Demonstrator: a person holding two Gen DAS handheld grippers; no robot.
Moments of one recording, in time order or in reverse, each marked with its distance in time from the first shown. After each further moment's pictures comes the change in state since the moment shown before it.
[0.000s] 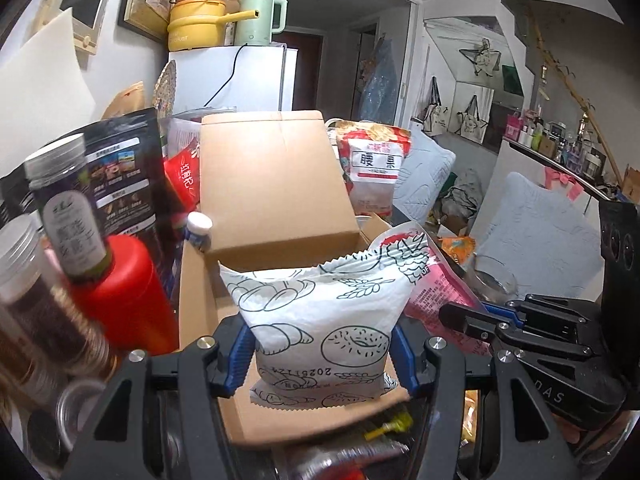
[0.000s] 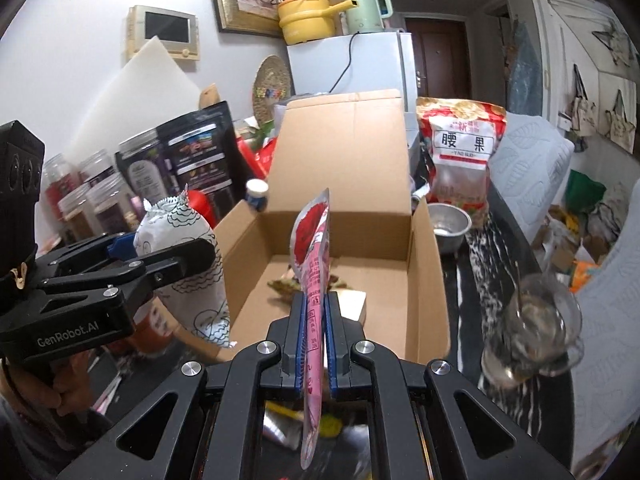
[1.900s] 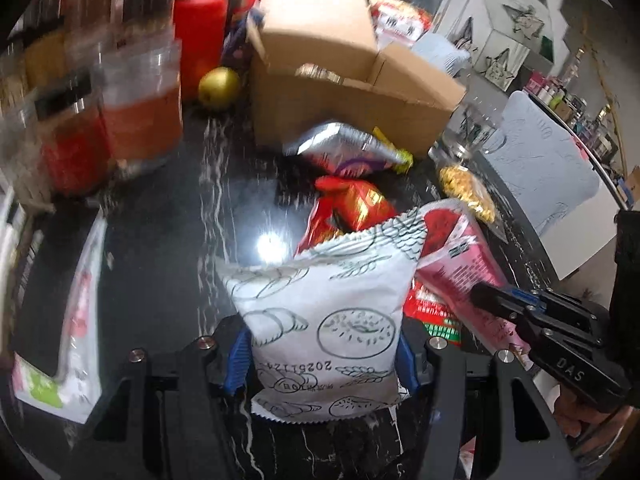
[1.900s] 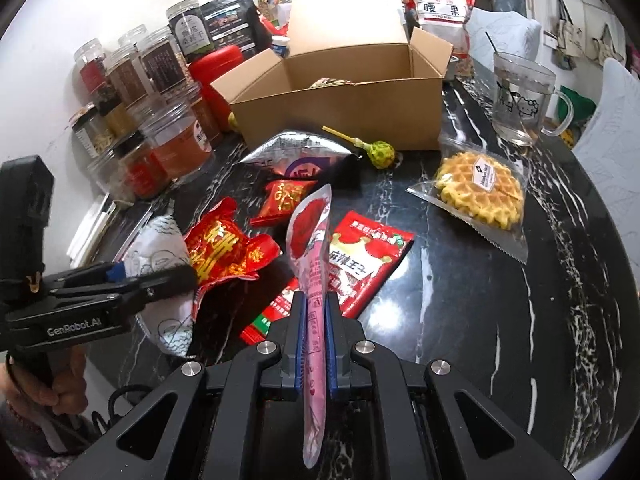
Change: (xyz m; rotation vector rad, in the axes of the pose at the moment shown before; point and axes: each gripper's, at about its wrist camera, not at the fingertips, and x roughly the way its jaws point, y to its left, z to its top) left arm -0.099 -0.002 -0.212 -0.165 0.313 0.000; right arm -0.074 0.071 -0.194 0.115 0.254 0.000
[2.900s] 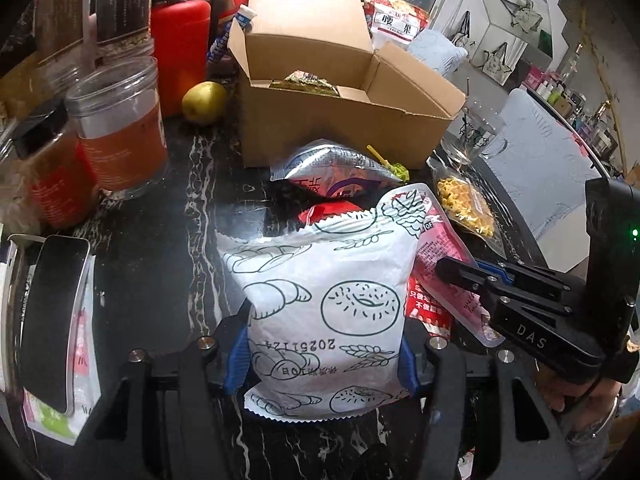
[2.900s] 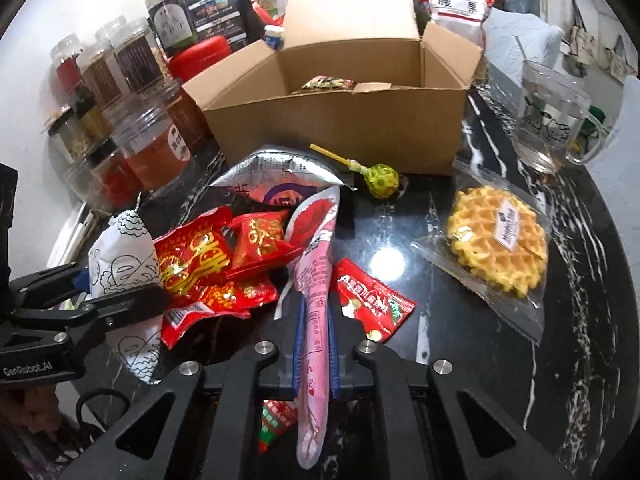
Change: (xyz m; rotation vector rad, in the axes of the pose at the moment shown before) left arm 0.009 0.001 0.027 -0.009 0.053 -0.023; right arm 0.033 -0.014 0.037 -0.030 0.028 -0.014
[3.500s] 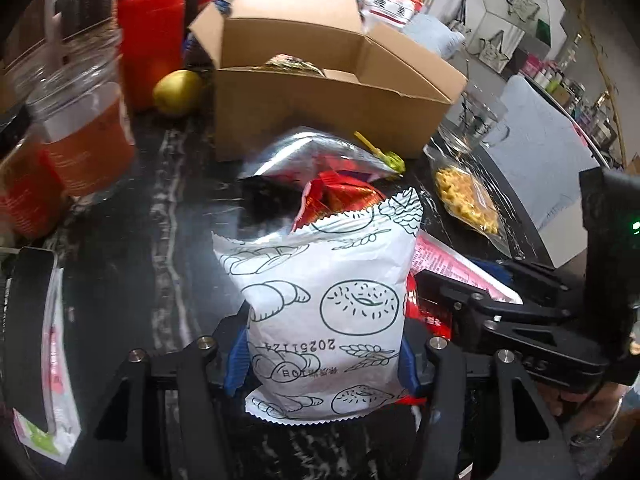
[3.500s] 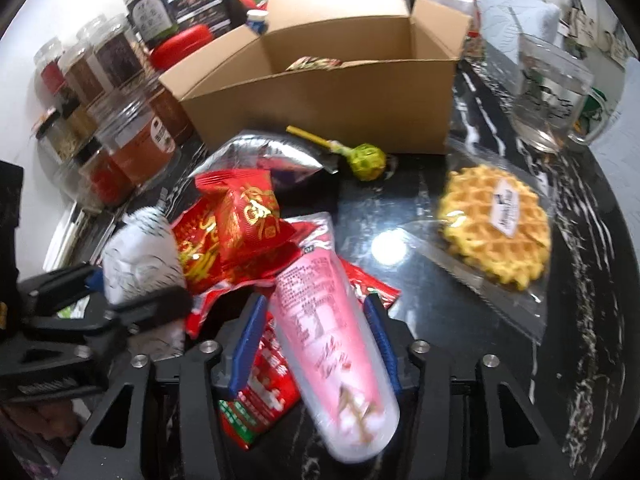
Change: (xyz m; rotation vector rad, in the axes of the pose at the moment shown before) left arm 0.028 -0.008 0.009 0.016 0.045 -0.011; right arm 0.027 -0.008 0.008 0.011 0.083 0.004
